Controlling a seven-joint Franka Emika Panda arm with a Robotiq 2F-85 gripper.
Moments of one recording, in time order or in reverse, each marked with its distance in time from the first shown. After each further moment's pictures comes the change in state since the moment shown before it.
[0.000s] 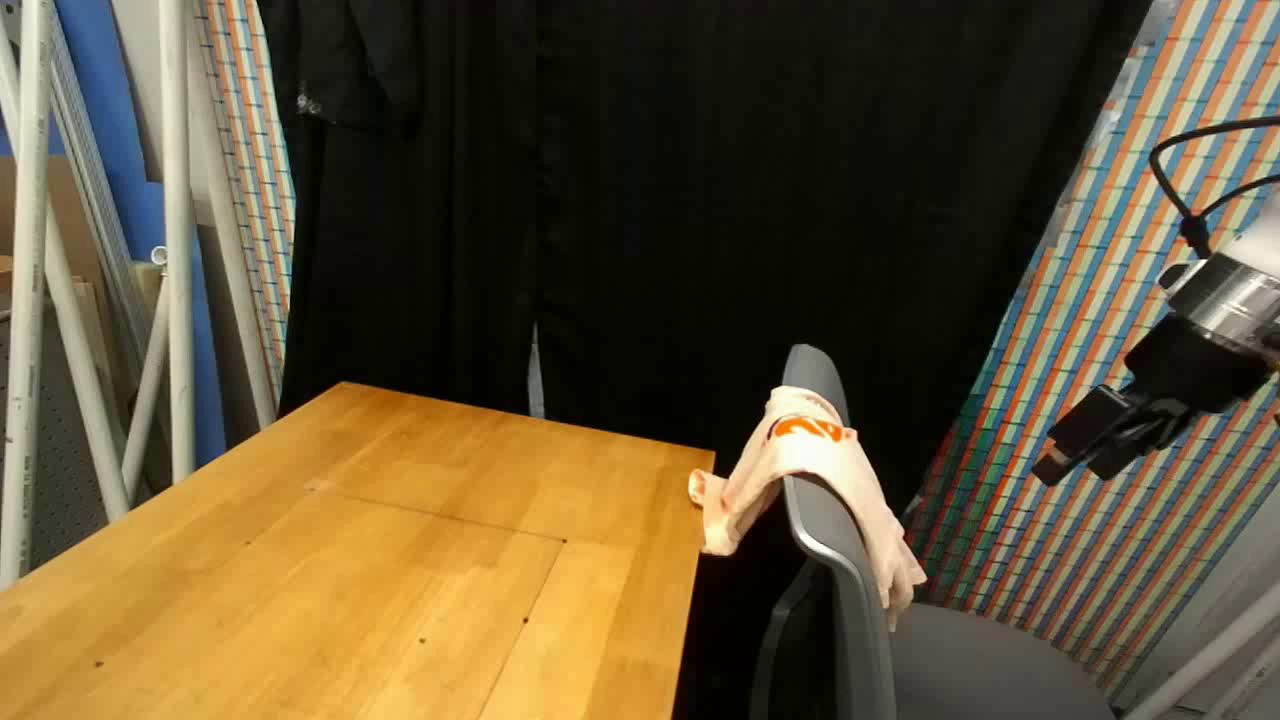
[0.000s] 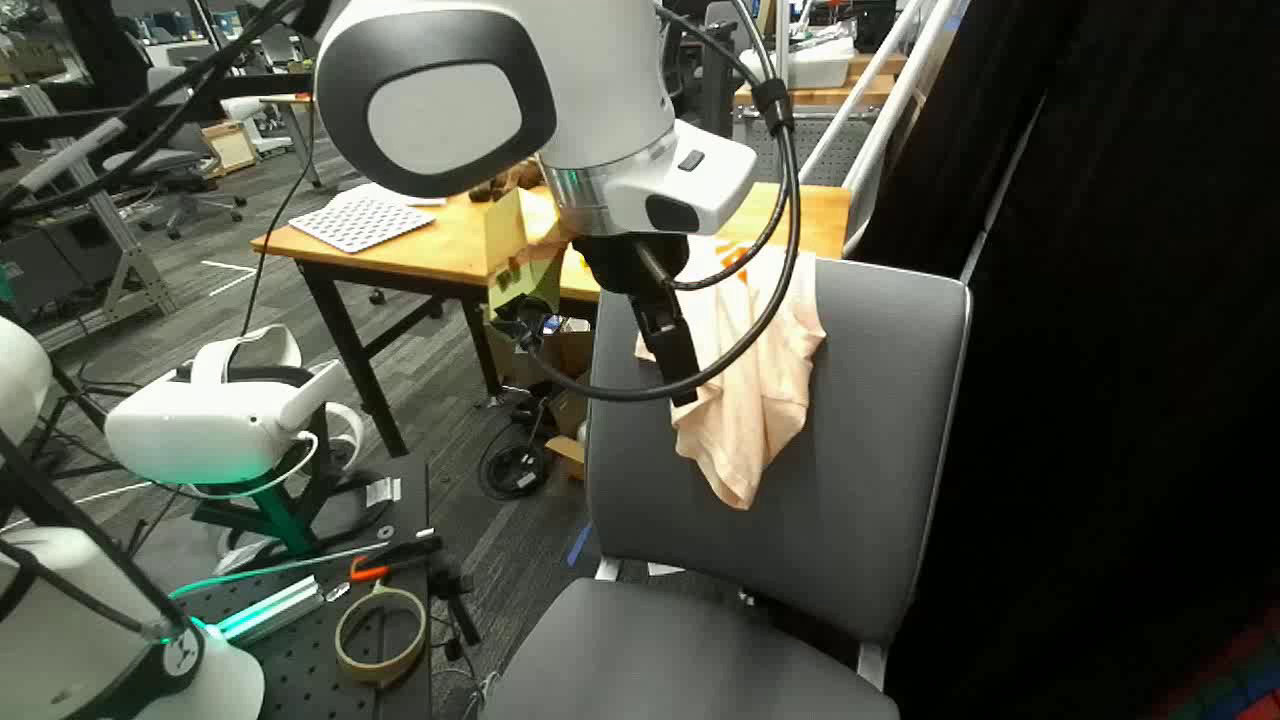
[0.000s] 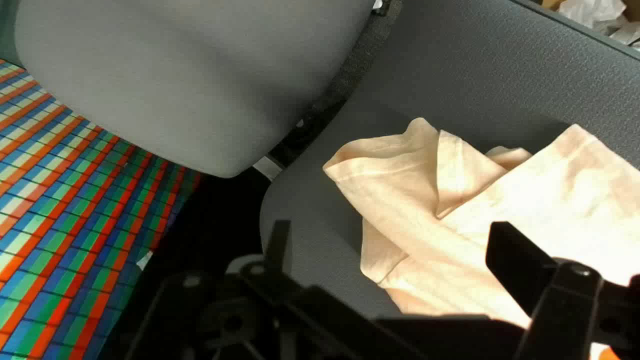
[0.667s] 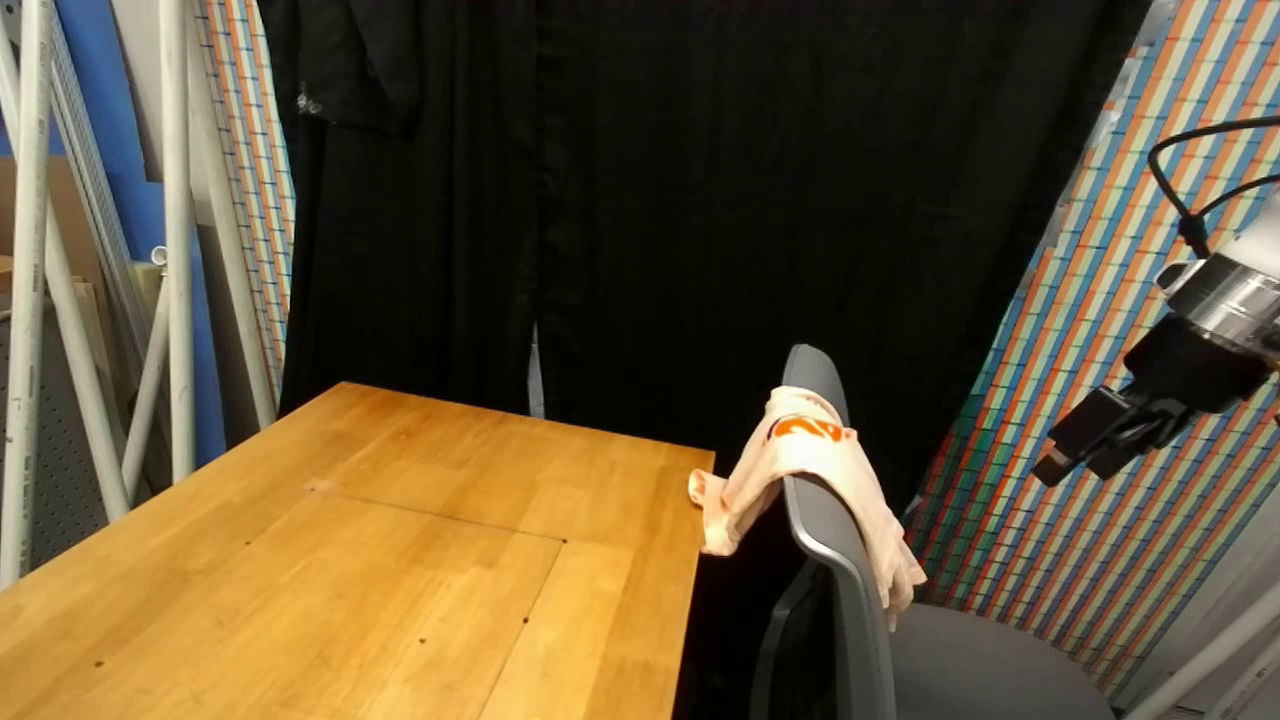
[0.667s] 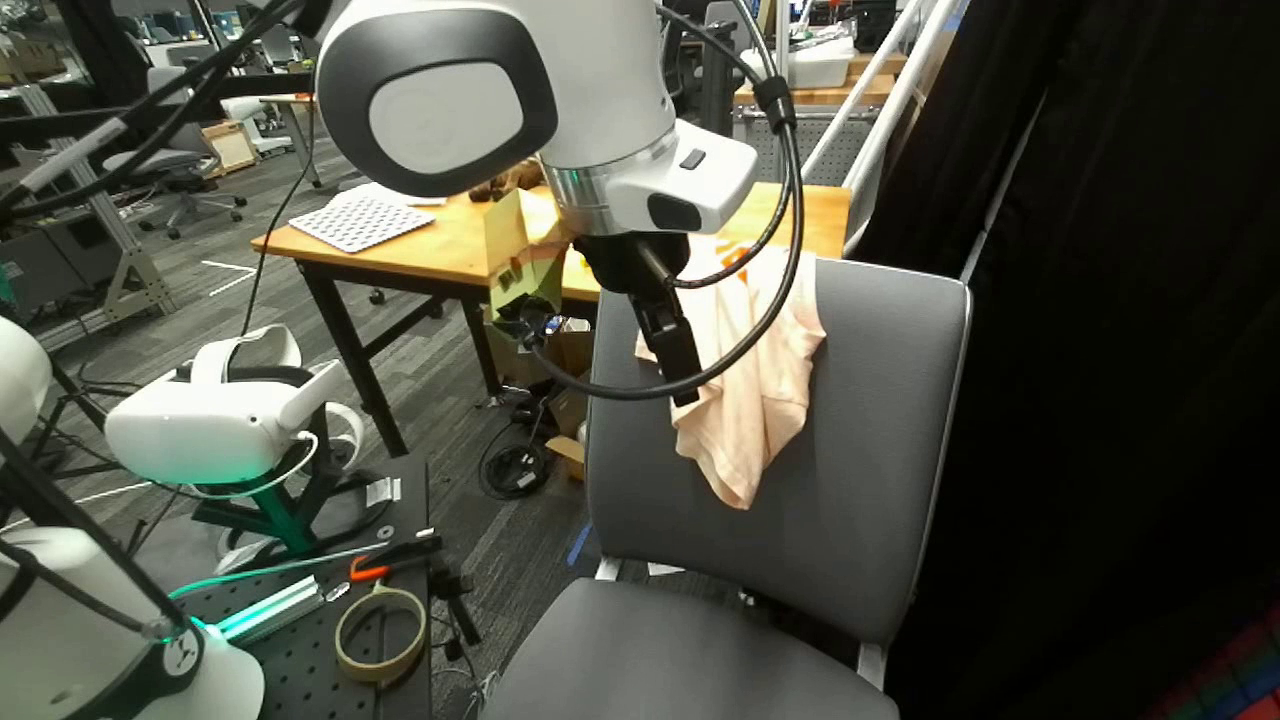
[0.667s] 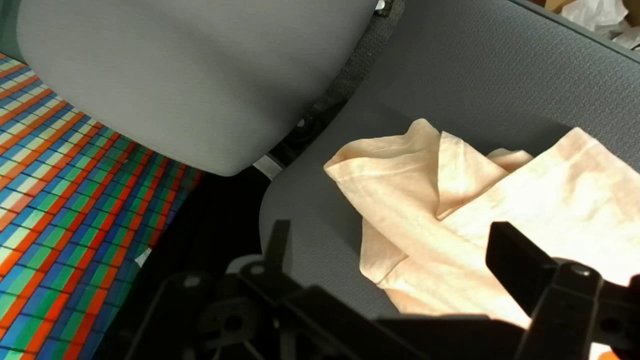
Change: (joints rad) arm 0.000 0.003 0.000 0.002 -0.006 0.000 -0.012
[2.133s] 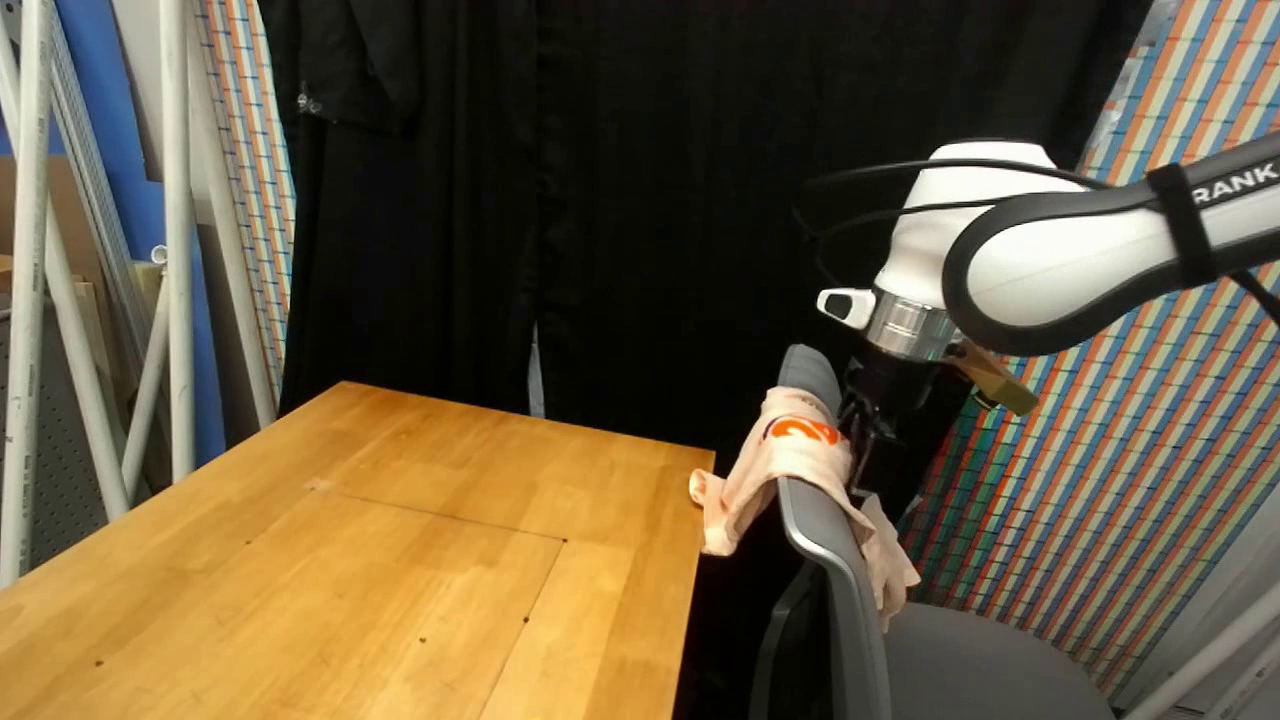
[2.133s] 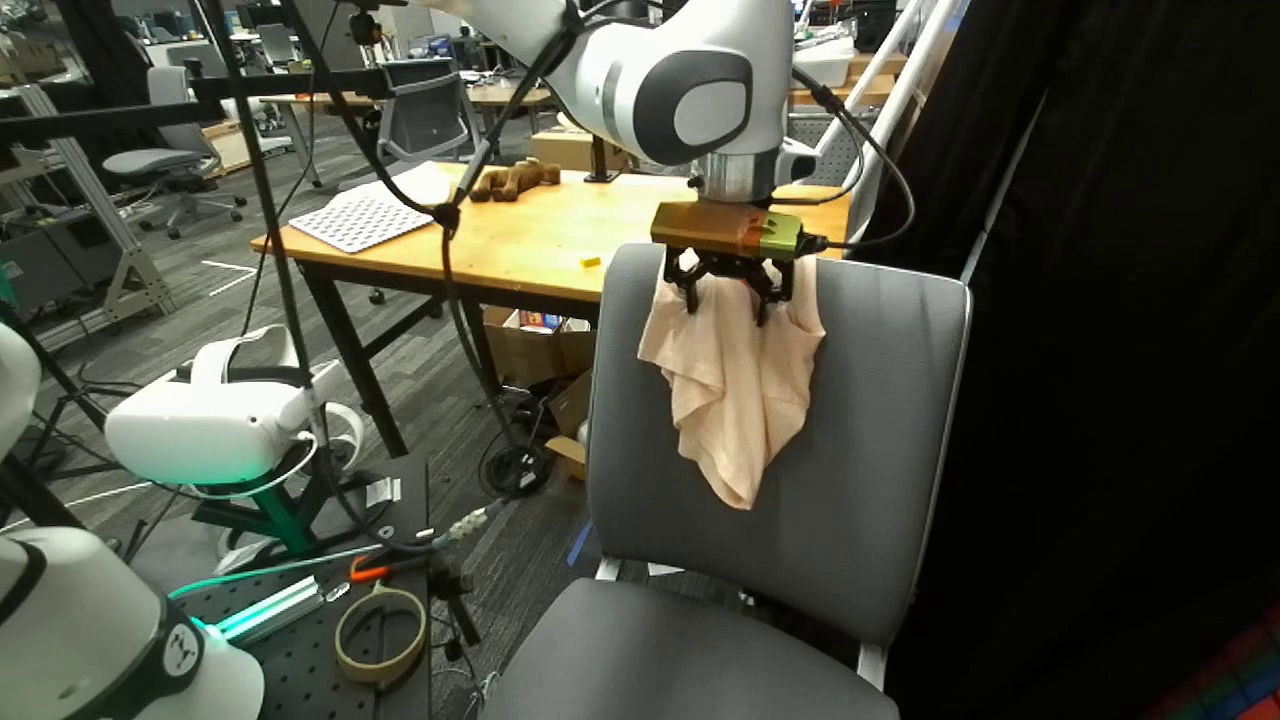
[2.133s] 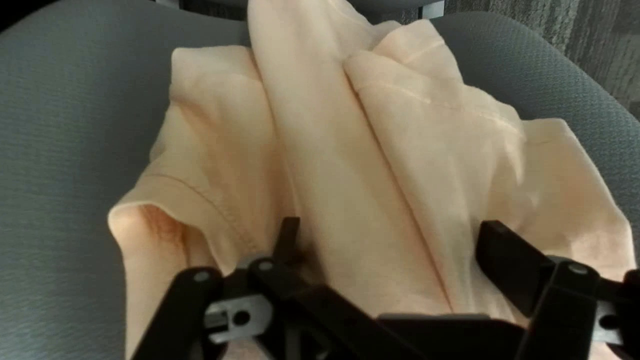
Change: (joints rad) arm 0.073 0.621 0.159 0.661 -0.129 -0.214 -0.669
